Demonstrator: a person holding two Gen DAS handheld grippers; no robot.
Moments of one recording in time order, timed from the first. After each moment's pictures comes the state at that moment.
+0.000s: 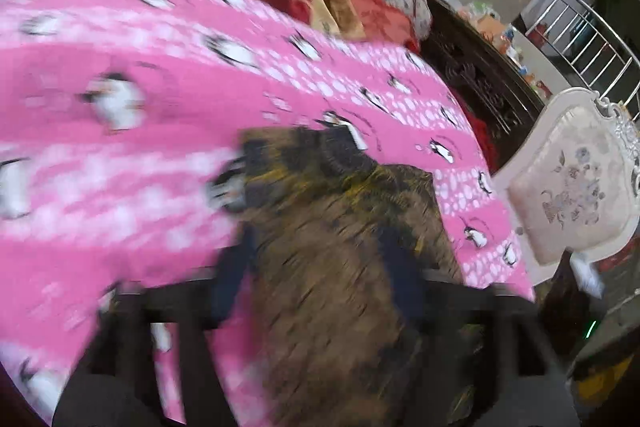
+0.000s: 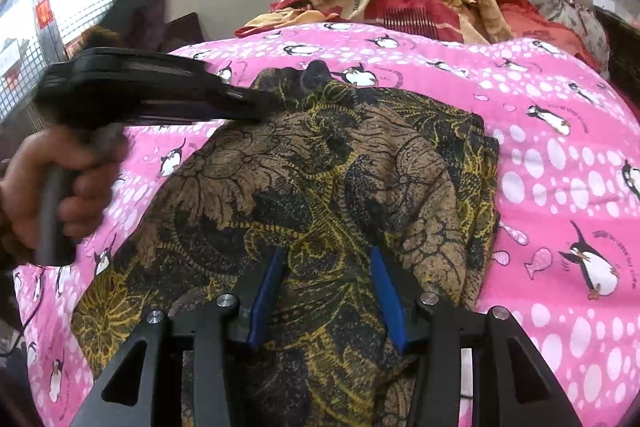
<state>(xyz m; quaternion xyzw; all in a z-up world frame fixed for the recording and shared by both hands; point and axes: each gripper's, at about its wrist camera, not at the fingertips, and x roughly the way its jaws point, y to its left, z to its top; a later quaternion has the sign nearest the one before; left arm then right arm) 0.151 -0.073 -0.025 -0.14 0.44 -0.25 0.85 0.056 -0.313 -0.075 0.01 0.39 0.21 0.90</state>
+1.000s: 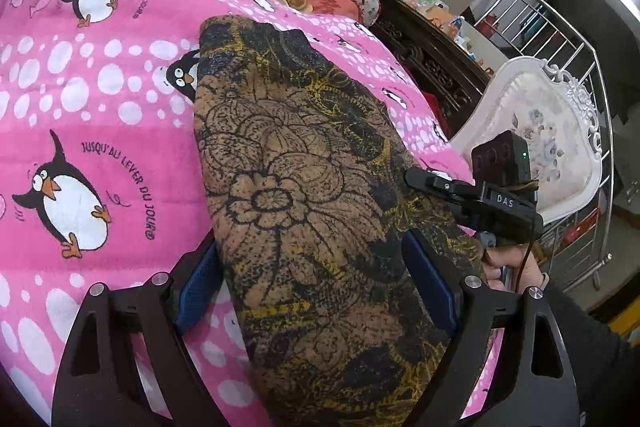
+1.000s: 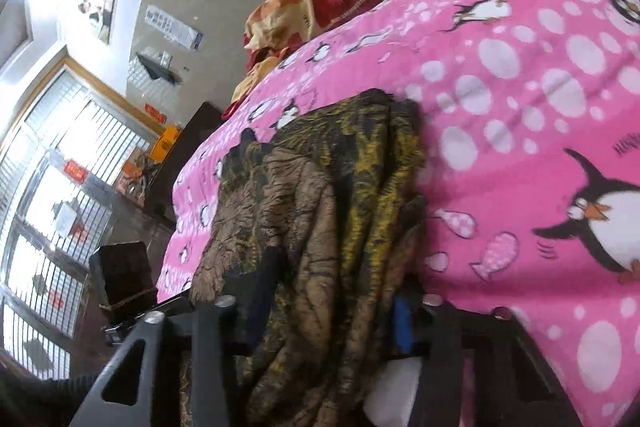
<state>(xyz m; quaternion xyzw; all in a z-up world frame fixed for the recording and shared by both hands) 0.108 -0.082 -0.083 -0.17 0.42 -0.36 0.82 0.107 -0.410 -0.120 0.30 0.39 0.27 0.83</state>
